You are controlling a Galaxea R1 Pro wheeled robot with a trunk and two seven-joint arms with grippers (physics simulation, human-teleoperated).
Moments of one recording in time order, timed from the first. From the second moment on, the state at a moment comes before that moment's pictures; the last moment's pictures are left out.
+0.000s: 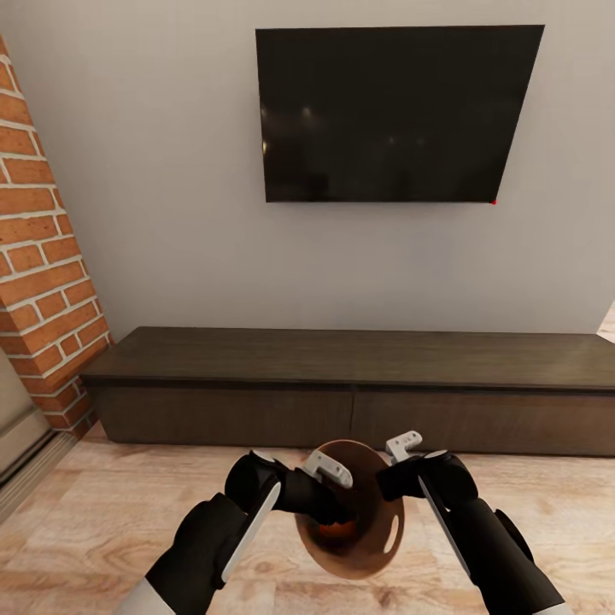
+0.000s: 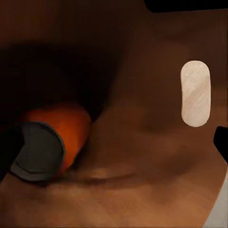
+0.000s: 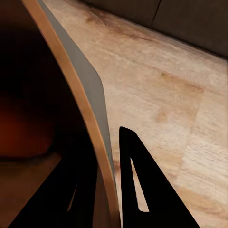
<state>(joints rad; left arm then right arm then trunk) -0.49 -0.12 -0.51 -1.28 0.08 1.03 -0.40 -0.41 -0.08 0.22 -1.38 0.15 1.04 0.31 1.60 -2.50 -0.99</state>
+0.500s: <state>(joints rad) -0.47 -0.10 -0.51 -1.44 0.03 1.03 -0.37 -0.41 -0.08 0.22 -1.38 0.15 1.05 0.30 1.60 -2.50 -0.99</state>
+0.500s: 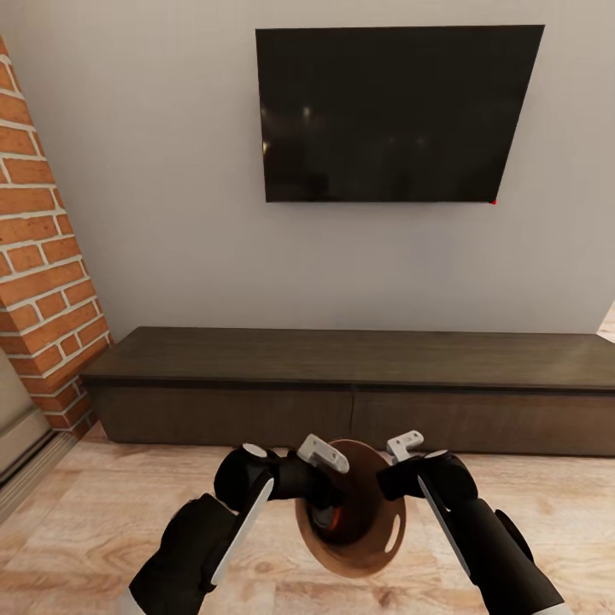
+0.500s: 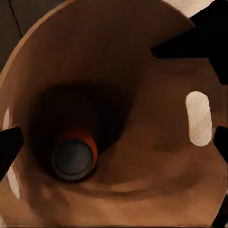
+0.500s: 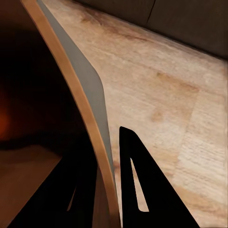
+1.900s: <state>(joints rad) -0.27 0.20 0.20 -1.32 0.00 0.51 -0.98 -0.41 -0.12 0.08 -1.34 0.14 1.05 0.32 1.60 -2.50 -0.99</state>
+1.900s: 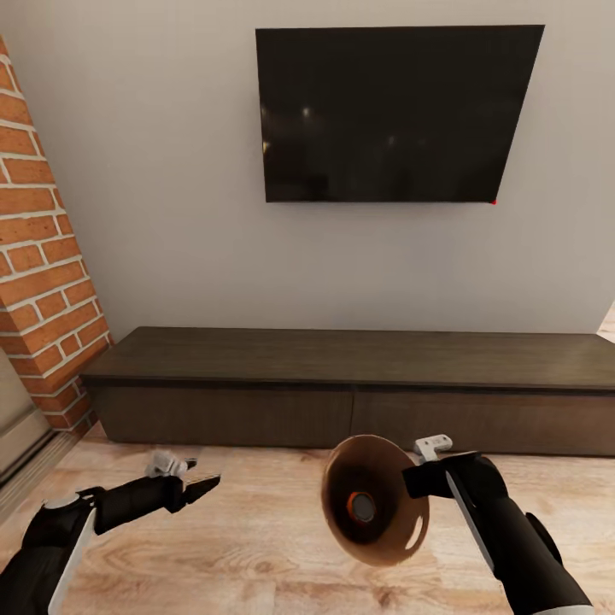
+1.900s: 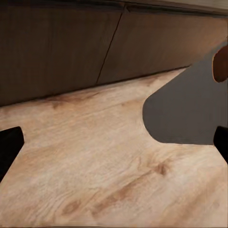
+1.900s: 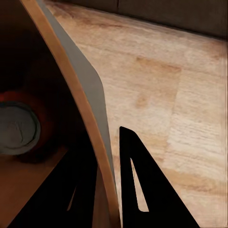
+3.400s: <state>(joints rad) -0.27 0.19 0.21 -0.79 0.00 -0.05 -0.49 -0.17 -0.13 -0.16 -1.21 0.05 0.26 0.36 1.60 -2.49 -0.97</state>
